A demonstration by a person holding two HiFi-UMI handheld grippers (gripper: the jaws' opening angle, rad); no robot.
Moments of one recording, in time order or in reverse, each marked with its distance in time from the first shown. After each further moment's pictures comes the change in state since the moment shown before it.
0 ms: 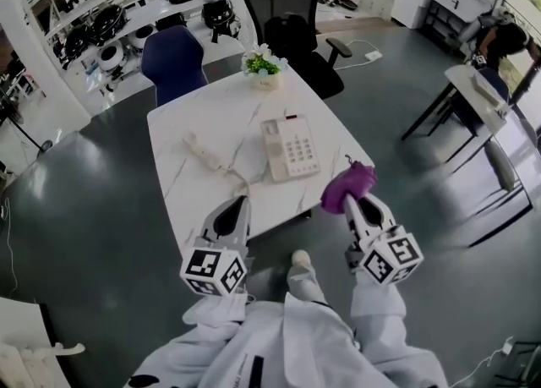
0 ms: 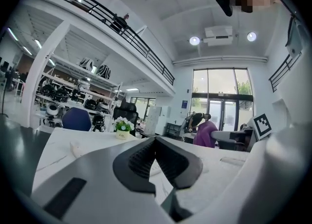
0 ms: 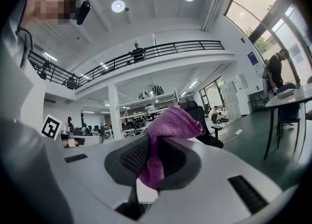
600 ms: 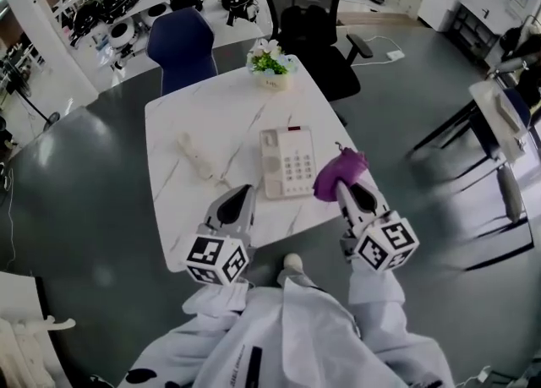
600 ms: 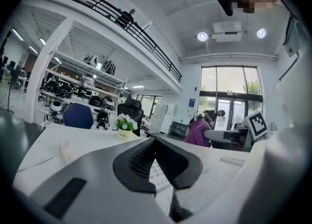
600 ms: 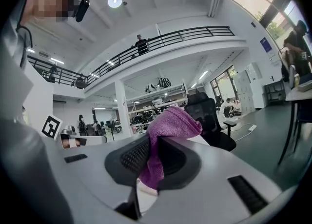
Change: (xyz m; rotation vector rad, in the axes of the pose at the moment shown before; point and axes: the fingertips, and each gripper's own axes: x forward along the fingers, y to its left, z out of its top) left arm 0.110 0.020 0.000 -0.041 0.024 0.077; right arm 0.114 -0.071 0.009 0.010 0.086 0.147
